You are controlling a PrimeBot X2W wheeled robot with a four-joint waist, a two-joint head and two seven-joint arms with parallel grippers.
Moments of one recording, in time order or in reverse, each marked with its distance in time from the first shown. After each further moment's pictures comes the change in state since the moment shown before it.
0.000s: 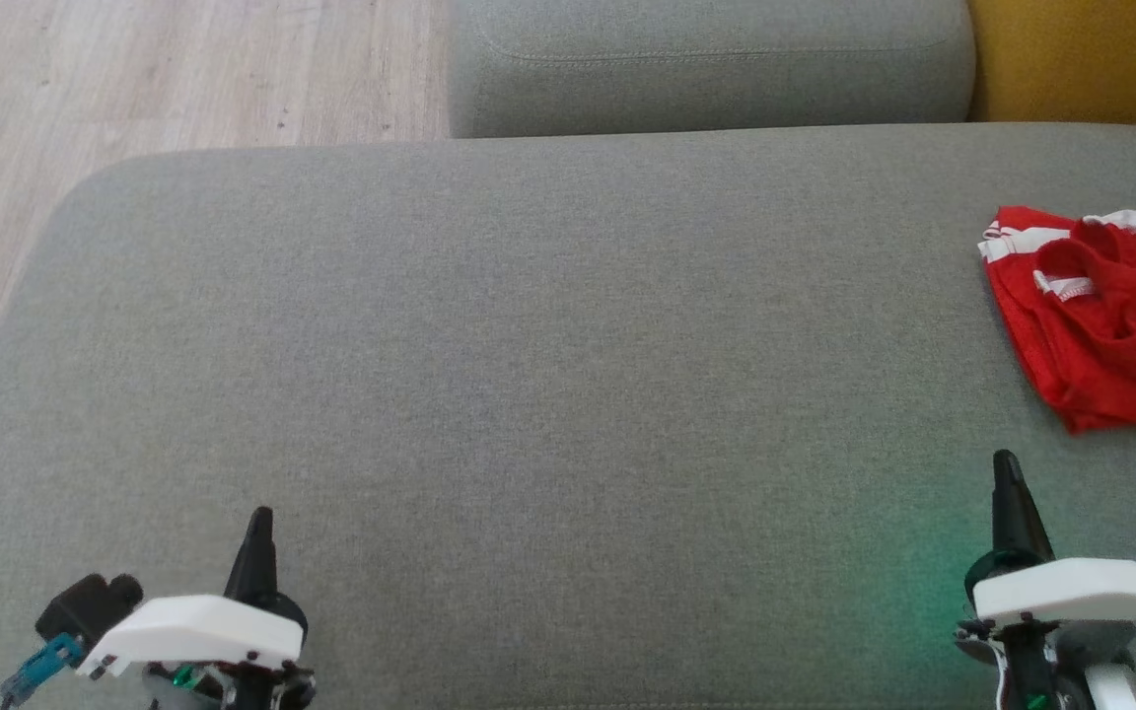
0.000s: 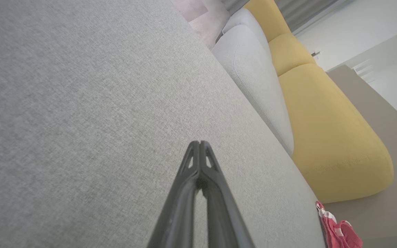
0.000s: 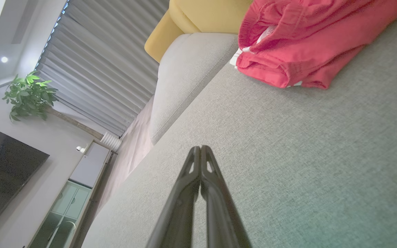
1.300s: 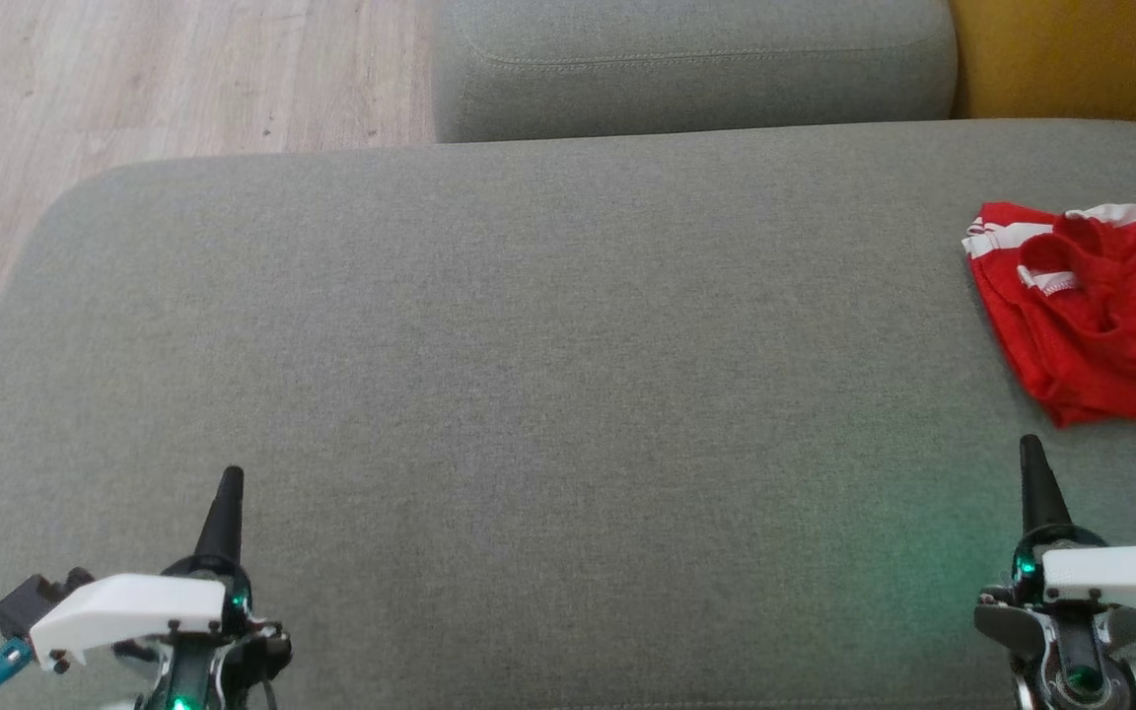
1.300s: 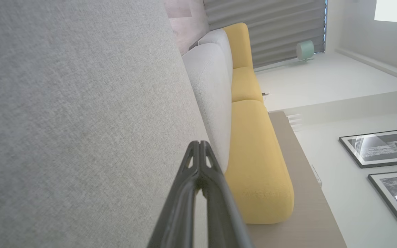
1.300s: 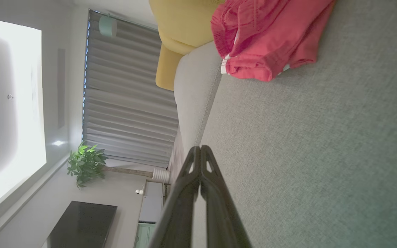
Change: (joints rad) left arm -0.040 -0.001 0.082 -0.029 -0.414 -0.062 0.106; right arm -0.024 0.000 -0.041 -0.021 0.448 0.000 0.084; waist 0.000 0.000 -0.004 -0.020
